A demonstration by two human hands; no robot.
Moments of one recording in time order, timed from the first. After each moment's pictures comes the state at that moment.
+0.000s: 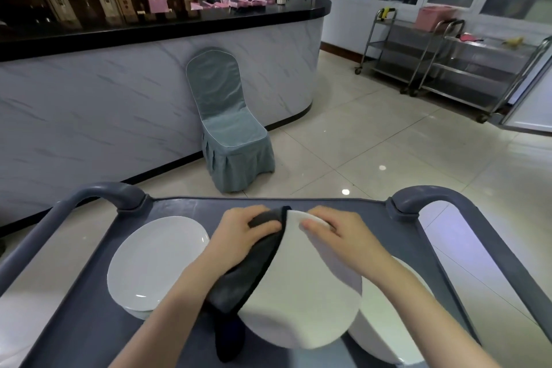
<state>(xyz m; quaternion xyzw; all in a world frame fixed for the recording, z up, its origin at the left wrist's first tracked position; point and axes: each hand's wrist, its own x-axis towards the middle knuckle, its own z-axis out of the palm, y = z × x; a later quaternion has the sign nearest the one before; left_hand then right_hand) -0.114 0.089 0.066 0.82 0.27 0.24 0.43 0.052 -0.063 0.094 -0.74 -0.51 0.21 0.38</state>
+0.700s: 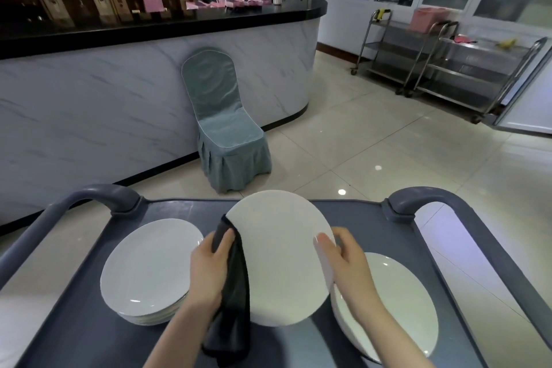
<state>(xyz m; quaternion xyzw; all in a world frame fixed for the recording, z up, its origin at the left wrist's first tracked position) -0.138 0.071 0.012 0.54 0.50 0.35 0.57 0.027 -0.079 0.039 -0.71 -0.25 0.28 0.60</state>
